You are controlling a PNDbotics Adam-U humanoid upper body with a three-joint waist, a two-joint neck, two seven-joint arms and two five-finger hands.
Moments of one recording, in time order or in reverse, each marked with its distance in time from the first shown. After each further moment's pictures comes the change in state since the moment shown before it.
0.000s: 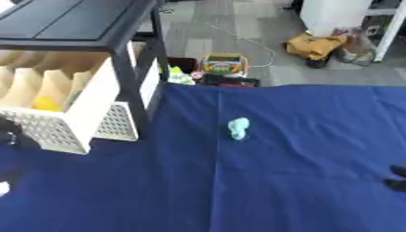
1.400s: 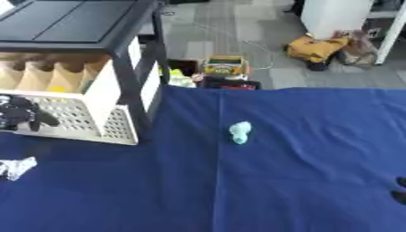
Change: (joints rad) left arm -0.130 -0.077 -0.040 0.141 -0.059 -0.008 0.209; right arm -0.008 0.026 0.000 0.000 0.011 0.011 0.002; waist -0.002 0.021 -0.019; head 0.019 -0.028
